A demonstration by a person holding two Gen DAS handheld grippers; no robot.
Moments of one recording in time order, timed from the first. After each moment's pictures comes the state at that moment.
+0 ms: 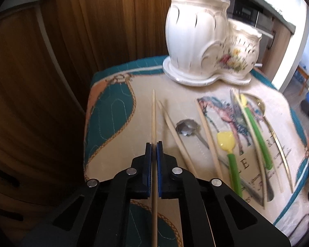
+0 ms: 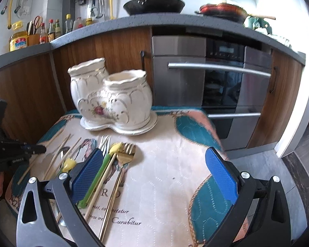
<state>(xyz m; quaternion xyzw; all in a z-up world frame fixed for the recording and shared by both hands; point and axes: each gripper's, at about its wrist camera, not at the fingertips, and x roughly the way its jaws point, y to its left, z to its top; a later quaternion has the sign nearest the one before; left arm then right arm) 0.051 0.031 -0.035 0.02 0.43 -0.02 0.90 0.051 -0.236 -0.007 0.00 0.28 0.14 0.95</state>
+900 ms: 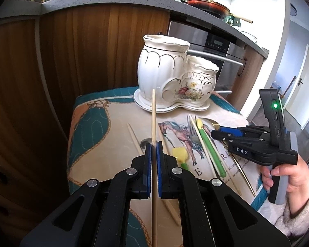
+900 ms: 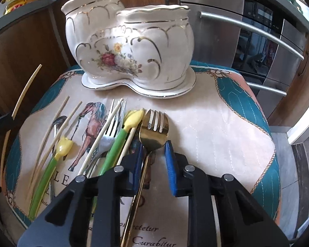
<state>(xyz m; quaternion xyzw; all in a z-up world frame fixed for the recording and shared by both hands) 0.010 0.023 0.001 -0.03 0.34 -0.10 0.93 0.106 -0.174 -0.053 -0.05 0.42 0.18 0.89</state>
